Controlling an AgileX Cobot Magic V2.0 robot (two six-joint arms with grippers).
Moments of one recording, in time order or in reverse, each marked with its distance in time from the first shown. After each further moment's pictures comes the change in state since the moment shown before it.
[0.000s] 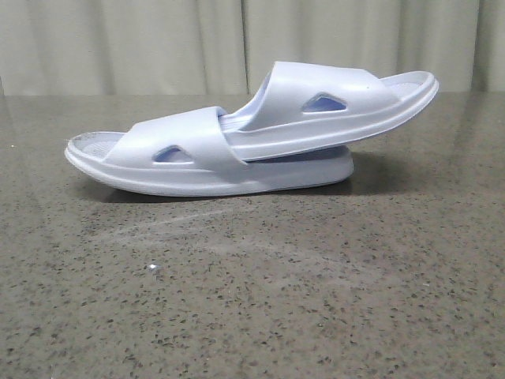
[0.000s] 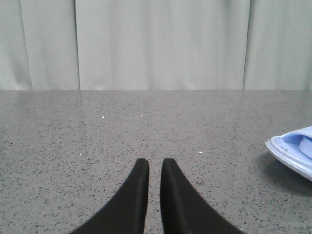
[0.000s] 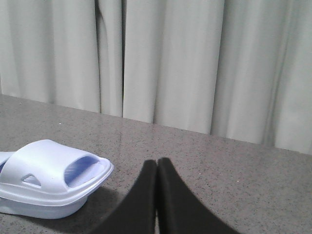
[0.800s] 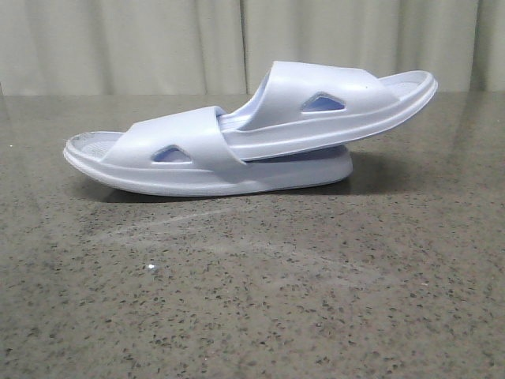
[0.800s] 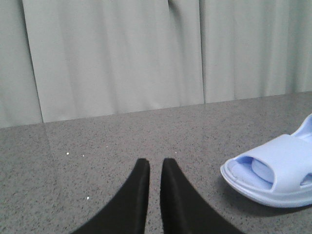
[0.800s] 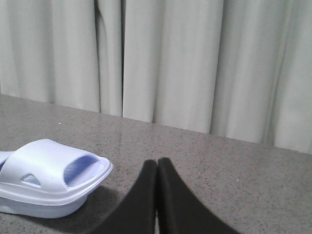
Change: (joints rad) left arm 0.023 0.093 -0.170 -0.946 0.148 0.987; right arm 0.000 0.000 0.000 0.002 0.002 0.001
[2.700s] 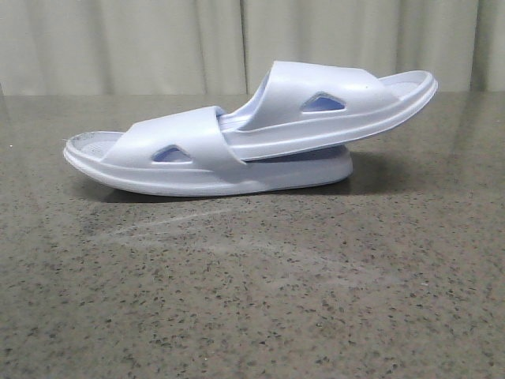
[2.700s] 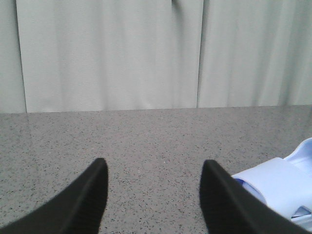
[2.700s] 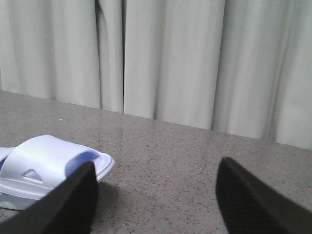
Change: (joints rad) left arm 0.095 0.244 -0.084 -0.705 0.094 0.614; right arm 0.000 0.000 0.000 0.000 0.013 0.002
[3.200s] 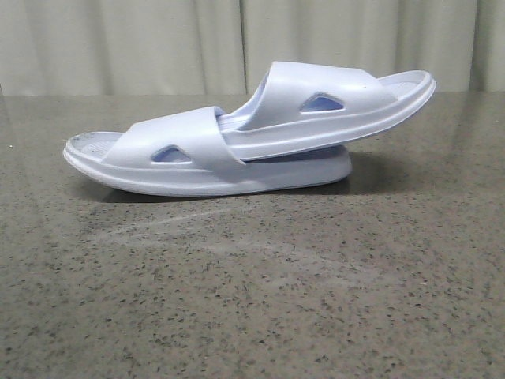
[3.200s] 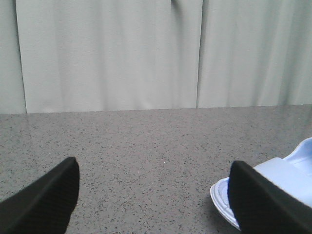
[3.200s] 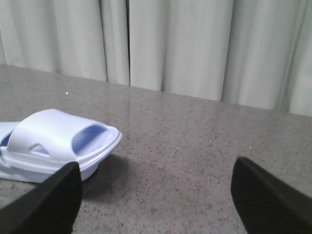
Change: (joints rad) left arm 0.000 0.000 -0.001 0.001 0.000 0.000; right arm 0.000 0.051 -0.020 0.024 0.098 0.000
